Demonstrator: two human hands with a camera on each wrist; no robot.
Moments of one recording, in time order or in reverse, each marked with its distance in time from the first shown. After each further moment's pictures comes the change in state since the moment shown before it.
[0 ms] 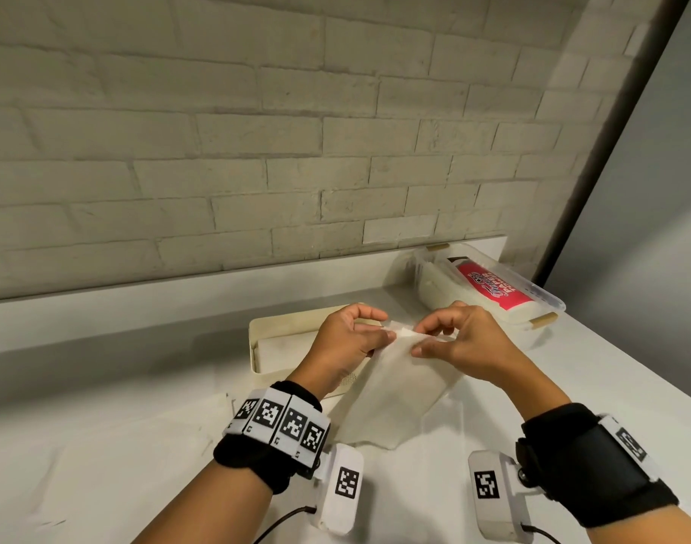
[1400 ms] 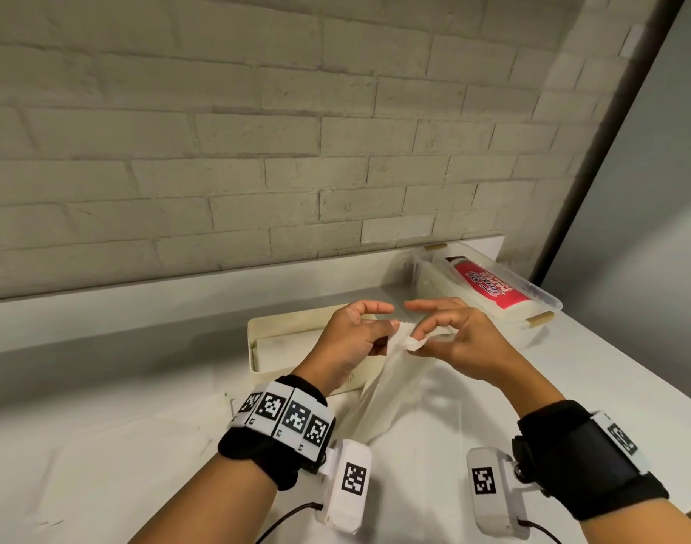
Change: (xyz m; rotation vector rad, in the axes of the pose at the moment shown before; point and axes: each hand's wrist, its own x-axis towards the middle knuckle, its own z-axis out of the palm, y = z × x) left_hand 0.001 0.005 0.006 -0.087 -0.087 -0.003; right_hand 0.001 0.009 0.004 0.085 -0.001 -0.118
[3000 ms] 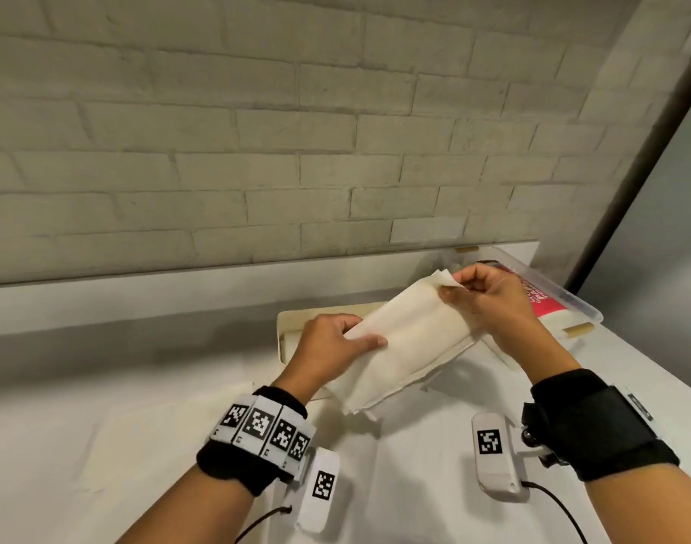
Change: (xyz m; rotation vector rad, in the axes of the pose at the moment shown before) left_hand -0.023 -0.004 -0.056 0.605 0.208 0.082; right_hand 0.044 -0.013 0.001 0.412 0.269 0.195
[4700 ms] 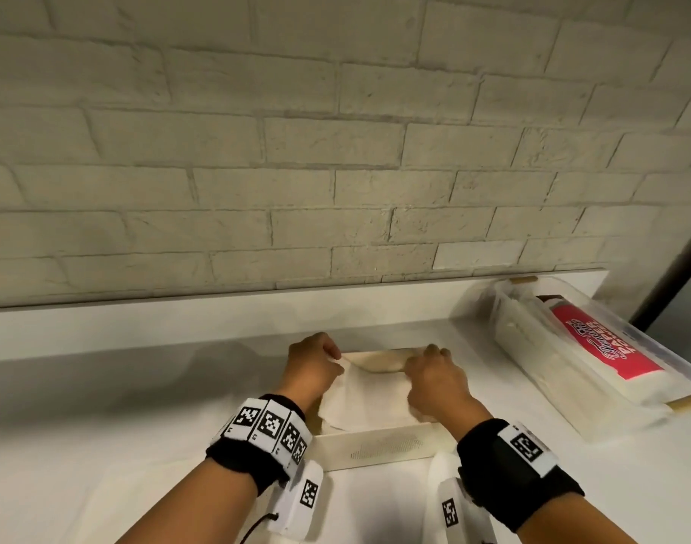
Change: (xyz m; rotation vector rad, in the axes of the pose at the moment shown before) left_hand 0.101 -0.074 -0.043 0.340 0.128 -0.294; right_hand 0.067 0.083 0.127 -1.323 -0.427 0.049
